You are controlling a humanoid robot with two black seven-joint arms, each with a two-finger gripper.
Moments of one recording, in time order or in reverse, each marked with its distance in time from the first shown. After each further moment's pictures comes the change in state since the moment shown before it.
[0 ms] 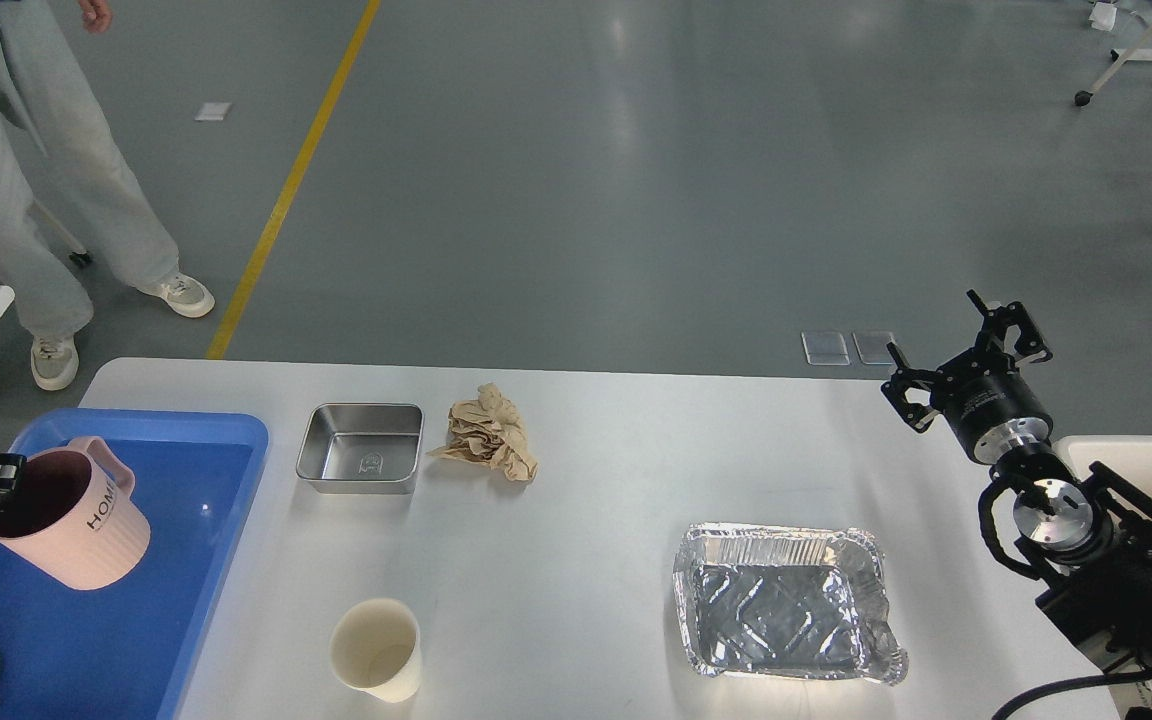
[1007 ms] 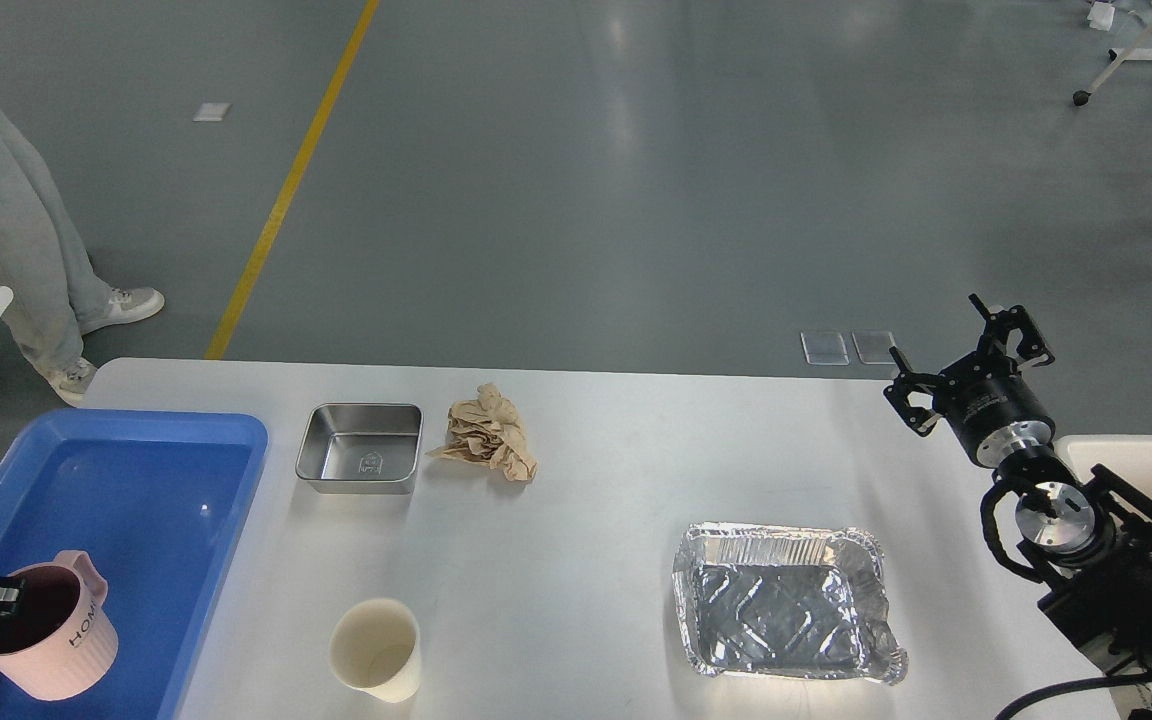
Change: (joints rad) left arm 0.280 -0.063 -0.001 0.013 0.190 0.184 0.003; right arm -0.002 -0.004 -0.004 -0.009 0.000 0.000 0.000
